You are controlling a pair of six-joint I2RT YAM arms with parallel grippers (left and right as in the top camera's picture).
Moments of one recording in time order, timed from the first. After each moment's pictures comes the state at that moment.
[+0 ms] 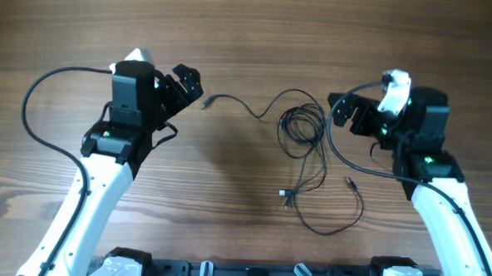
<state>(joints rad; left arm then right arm) -0.17 1.25 0.92 -0.35 0.10 -0.79 0.01 1.21 0.74 -0.16 -0.46 0.34</state>
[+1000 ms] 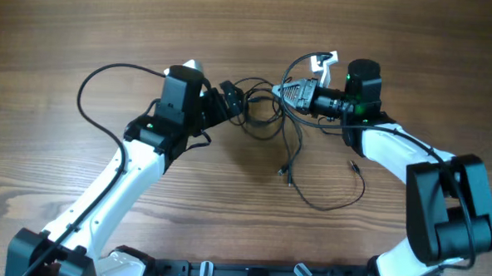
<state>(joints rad) -0.38 1.41 0.92 -0.30 0.17 -0.81 0.20 1.76 0.85 0.47 -0.99 0.86</state>
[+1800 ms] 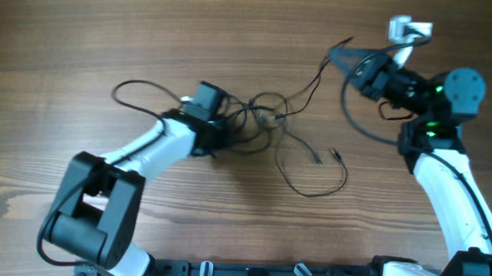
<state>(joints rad) -0.38 1.74 0.92 -0.46 0.09 -0.78 -0.07 1.39 0.85 0.73 -1.10 1.04</state>
